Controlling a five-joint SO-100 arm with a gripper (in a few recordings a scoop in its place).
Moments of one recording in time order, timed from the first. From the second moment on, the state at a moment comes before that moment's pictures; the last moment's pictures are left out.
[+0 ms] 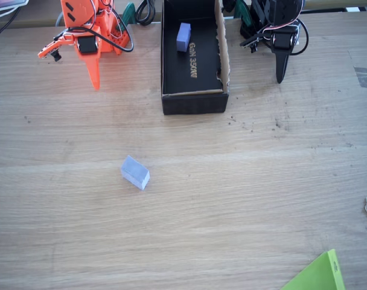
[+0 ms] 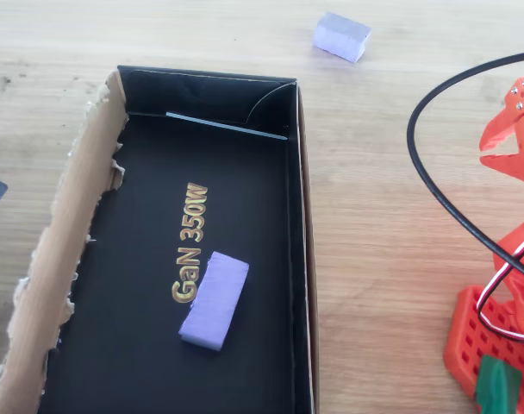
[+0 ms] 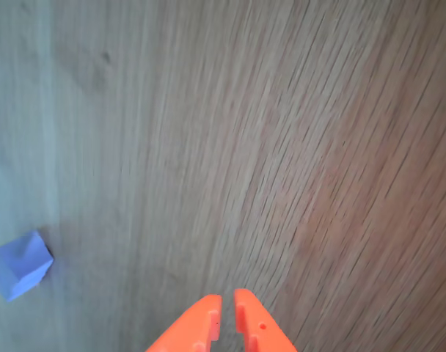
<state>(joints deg) 87.5 173.8 163.3 73.7 12.2</state>
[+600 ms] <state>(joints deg) 85.3 173.8 163.3 69.1 12.3</state>
